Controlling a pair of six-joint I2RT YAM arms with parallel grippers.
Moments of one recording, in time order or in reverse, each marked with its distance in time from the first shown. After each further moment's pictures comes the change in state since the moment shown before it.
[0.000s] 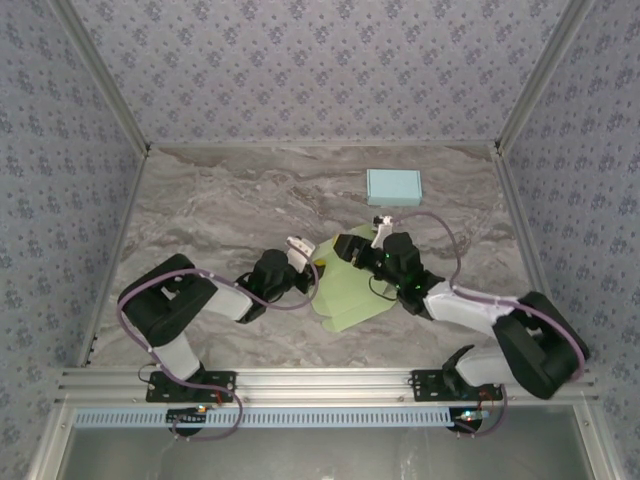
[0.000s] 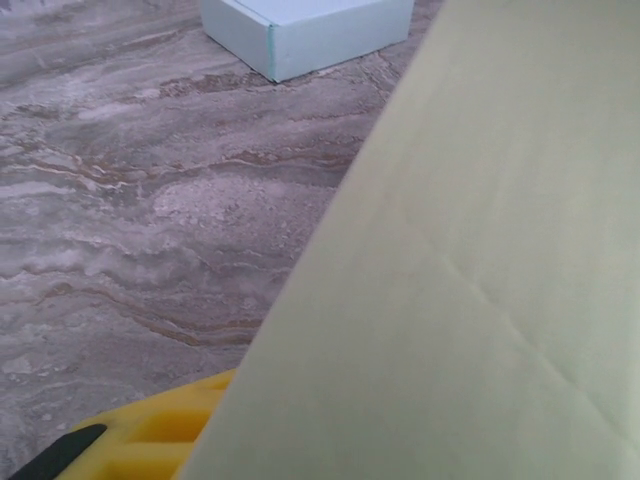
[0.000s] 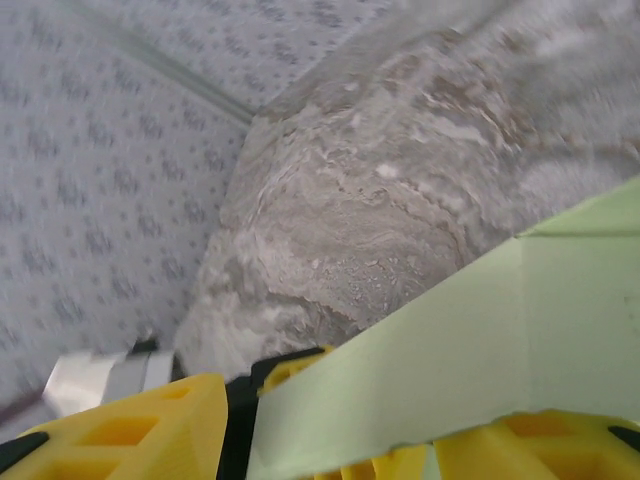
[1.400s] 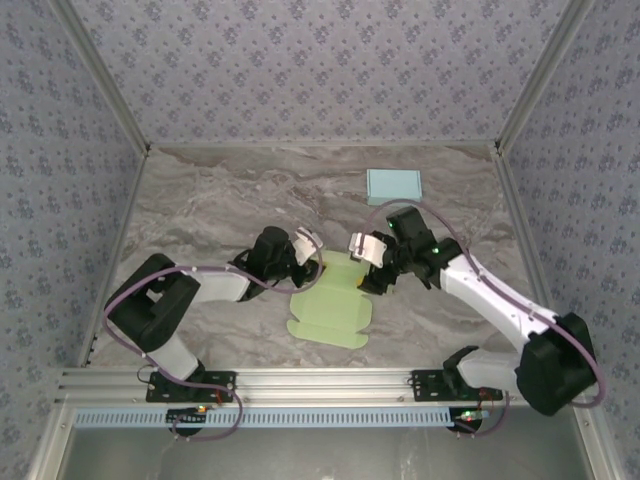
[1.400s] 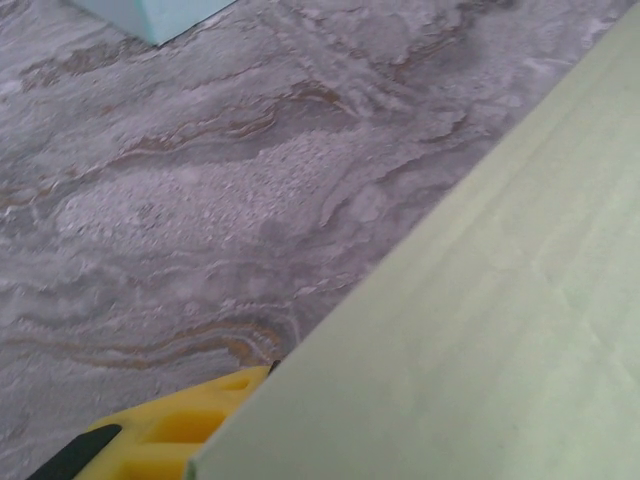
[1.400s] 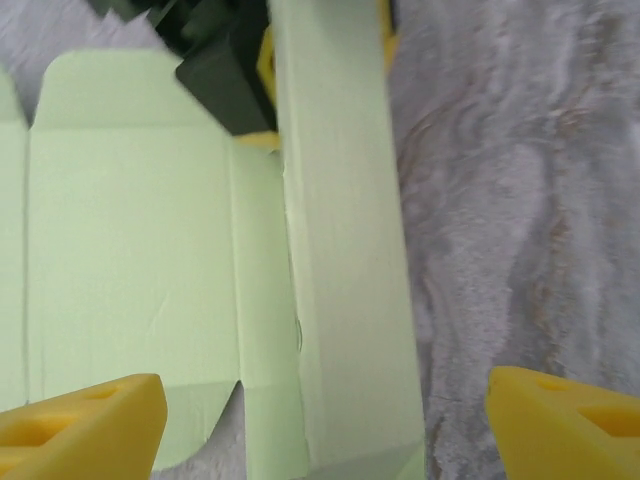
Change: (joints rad) left arm 0.101 -0.063 0.172 -0.425 0.324 0.247; right arm -0.138 -0.027 0.415 -1.134 -0.218 -1.571
